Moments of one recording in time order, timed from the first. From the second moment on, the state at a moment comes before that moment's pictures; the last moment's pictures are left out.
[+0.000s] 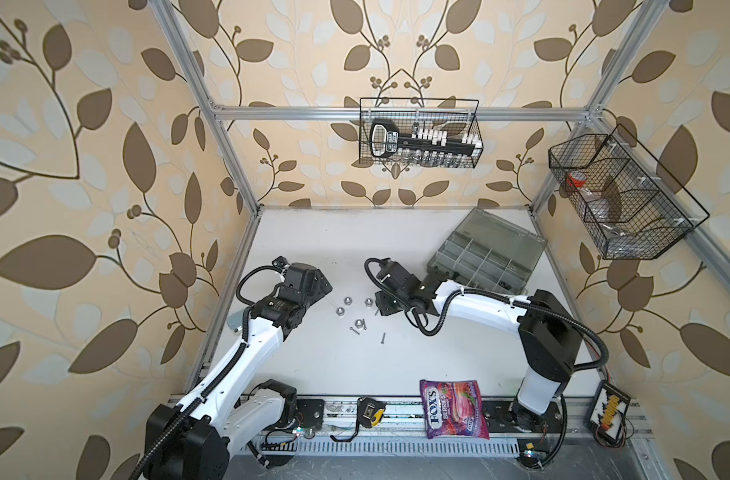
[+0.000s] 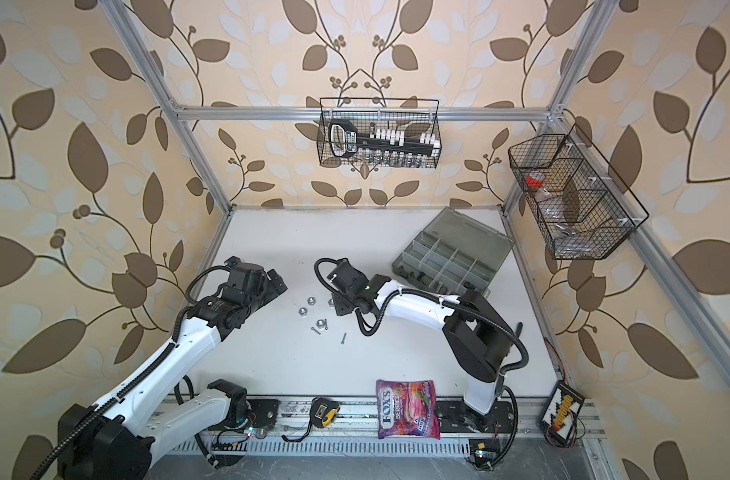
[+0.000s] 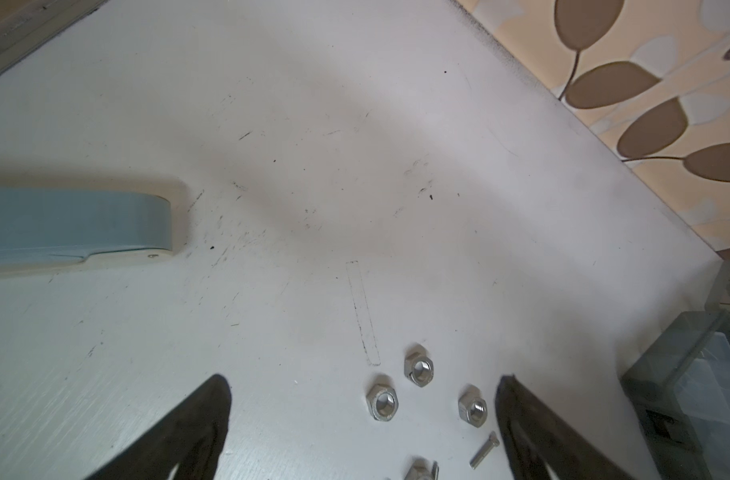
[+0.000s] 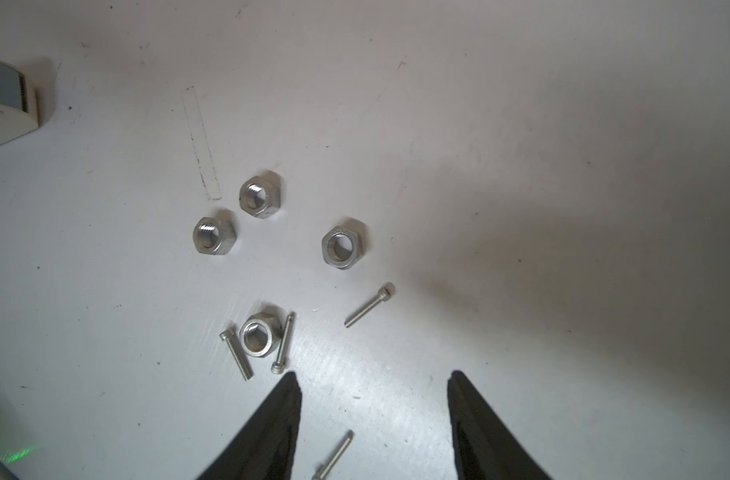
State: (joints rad) left arm -0.28 1.01 0.73 -0.56 -0.27 -0.85; right arm 0.91 1.83 1.30 -0.49 0.16 0.50
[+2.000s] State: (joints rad) left arm -0.28 1.09 0.69 -0.53 -0.21 -0.86; right arm 0.91 2.08 1.44 -0.60 0.21 0.52
